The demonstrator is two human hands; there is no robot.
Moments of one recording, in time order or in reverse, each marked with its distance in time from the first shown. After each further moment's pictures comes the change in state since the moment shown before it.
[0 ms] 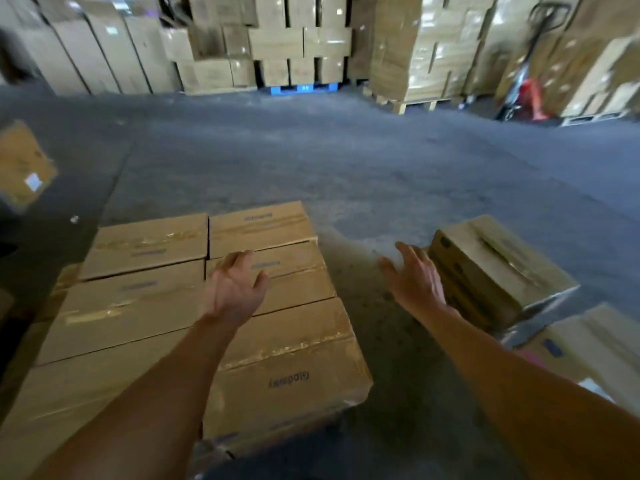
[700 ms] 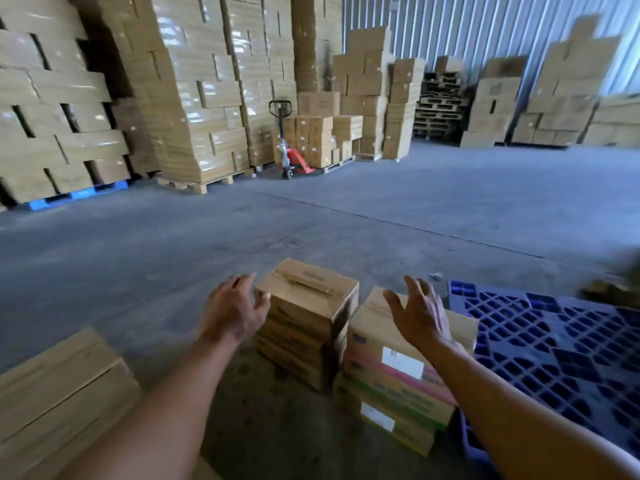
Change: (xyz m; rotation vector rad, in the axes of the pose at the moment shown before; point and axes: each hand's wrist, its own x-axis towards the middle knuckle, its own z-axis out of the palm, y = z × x) left_hand -0.026 0.367 0.073 -0.208 -0.166 0.696; right_hand -0.154 0.244 -0.254 -0.092 0.527 0.561
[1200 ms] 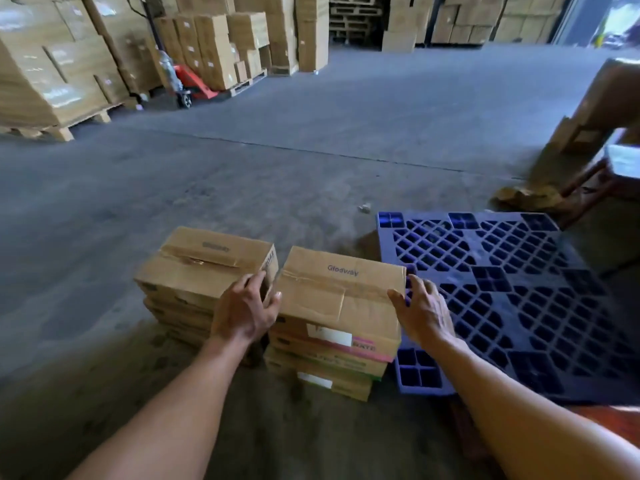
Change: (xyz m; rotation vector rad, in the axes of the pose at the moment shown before) left_hand 0.110 0.163 0.267 -0.164 -0.376 0.109; right_hand 0.132 0.246 0.023 -0.123 -0.122 0.426
